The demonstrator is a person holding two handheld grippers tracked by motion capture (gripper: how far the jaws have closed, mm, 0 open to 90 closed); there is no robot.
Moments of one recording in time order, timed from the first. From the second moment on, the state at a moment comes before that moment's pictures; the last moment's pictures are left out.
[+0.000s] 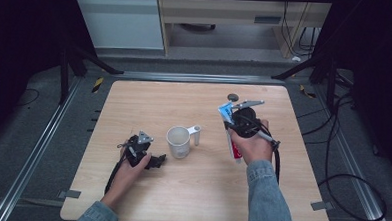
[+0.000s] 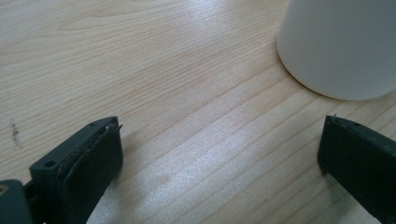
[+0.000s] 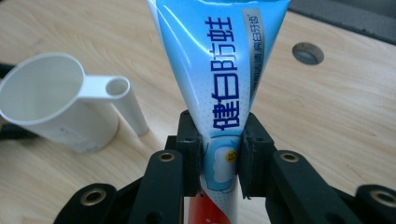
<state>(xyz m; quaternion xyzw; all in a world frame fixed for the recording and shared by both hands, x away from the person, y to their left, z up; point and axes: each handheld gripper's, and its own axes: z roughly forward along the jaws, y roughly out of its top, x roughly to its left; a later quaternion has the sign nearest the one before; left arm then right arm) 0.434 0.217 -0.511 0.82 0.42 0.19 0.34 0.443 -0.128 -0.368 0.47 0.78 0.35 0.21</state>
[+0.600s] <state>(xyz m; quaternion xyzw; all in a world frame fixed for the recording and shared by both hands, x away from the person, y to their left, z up) 0.434 0.217 -0.511 0.82 0.43 0.19 0.34 0.433 -0.120 -0.358 0.47 0.73 0.44 0.25</state>
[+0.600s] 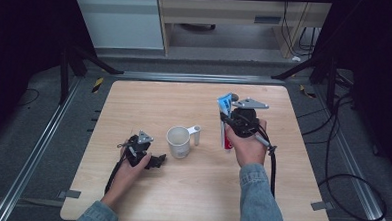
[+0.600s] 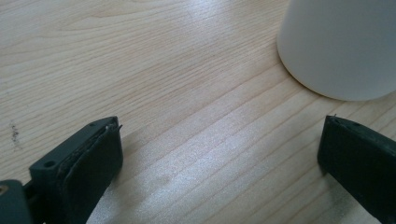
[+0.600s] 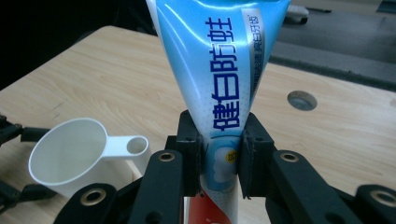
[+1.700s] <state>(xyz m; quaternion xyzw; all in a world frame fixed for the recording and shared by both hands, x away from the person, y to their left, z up) 0.435 0.217 -0.510 0.82 0.43 0.19 0.34 0.438 -0.075 -0.306 0.44 0.66 0.52 0.31</state>
